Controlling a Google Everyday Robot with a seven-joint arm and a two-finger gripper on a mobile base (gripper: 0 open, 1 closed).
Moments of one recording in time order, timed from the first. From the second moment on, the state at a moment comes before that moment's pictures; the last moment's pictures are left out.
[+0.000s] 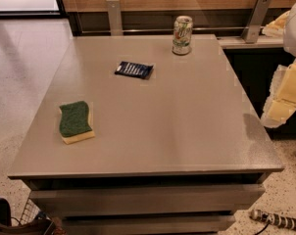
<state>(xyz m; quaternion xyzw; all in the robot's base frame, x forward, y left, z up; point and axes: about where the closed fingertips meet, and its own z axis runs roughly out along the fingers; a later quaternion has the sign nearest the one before) 0.438 -0.212 0.992 -0.60 0.78 -0.05 0.18</state>
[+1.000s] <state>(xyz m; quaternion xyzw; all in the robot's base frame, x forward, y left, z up) 0.414 -0.211 1.009 -0.60 0.78 -0.05 0.14</state>
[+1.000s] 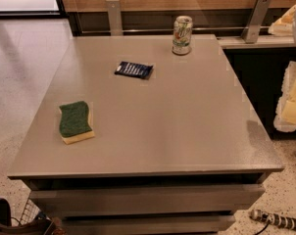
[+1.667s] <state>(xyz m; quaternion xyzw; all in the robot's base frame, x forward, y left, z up) 0.491 -0.277 1.020 -0.50 0.83 -0.11 0.24</state>
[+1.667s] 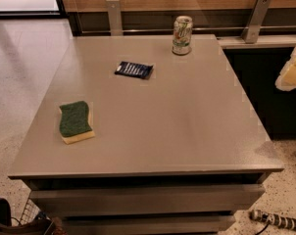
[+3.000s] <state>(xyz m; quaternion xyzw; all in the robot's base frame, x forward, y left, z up) 0.672 -0.279 0.966 -0.33 0.74 0.08 0.58</state>
